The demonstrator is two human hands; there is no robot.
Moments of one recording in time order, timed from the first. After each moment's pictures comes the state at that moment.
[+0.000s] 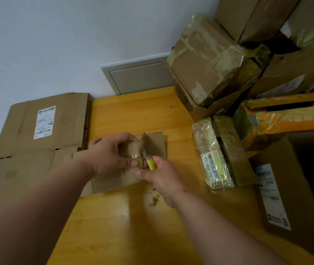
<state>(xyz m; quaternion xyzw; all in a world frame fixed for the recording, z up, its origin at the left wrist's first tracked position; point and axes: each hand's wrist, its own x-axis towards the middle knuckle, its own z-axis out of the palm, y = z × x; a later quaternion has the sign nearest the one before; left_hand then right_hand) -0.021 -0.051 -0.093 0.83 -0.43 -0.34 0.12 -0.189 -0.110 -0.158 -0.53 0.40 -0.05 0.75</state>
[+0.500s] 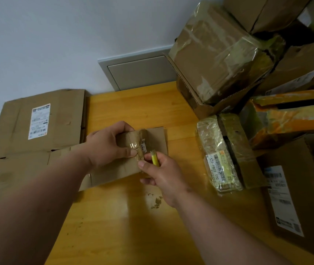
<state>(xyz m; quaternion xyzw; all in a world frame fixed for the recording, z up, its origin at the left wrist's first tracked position) -0.003 -0.069 -0.098 0.82 -0.39 -0.38 0.17 -0.177 -0.115 -0.160 -0.42 0.39 -0.09 0.81</state>
